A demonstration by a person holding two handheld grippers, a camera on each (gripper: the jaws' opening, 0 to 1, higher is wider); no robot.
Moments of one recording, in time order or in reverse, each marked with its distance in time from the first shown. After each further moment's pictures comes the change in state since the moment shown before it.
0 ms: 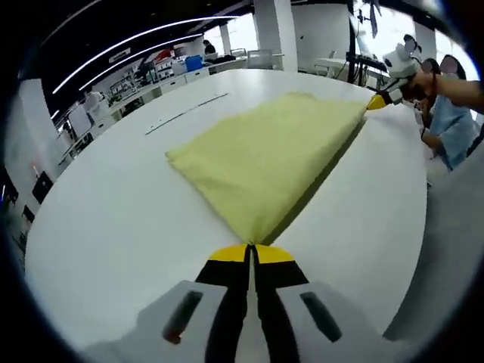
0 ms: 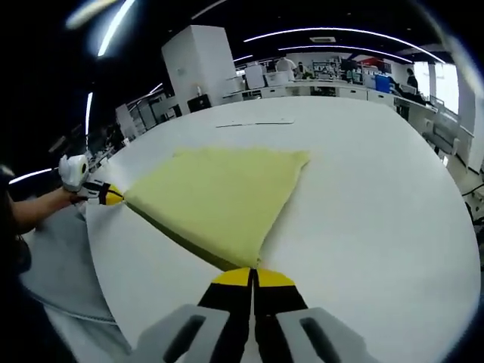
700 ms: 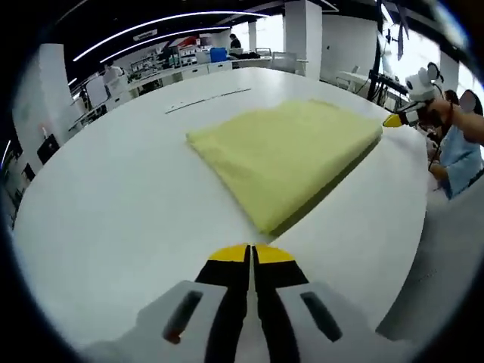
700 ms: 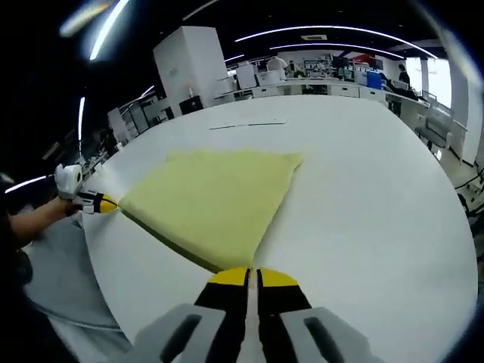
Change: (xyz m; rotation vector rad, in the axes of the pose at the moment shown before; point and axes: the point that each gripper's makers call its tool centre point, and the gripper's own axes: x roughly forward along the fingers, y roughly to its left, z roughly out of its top) left arm -0.022 0.018 -0.012 -0.270 -0.045 0.059; right arm -0.011 -0.002 0.010 0.051 -0.027 -0.040
